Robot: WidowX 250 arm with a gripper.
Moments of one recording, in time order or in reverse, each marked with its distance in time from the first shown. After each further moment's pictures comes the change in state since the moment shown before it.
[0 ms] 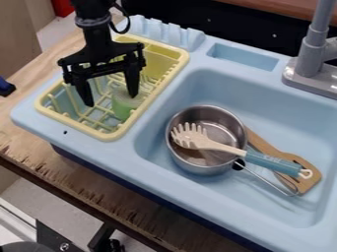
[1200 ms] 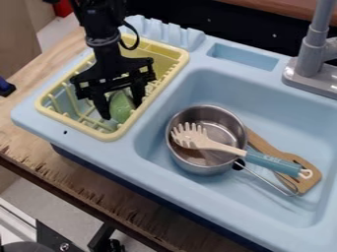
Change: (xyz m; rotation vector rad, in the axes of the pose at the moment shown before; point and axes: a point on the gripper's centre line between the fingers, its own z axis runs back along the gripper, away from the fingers) arm -0.011 -0.006 -0.015 -0.032 0.032 -0.012
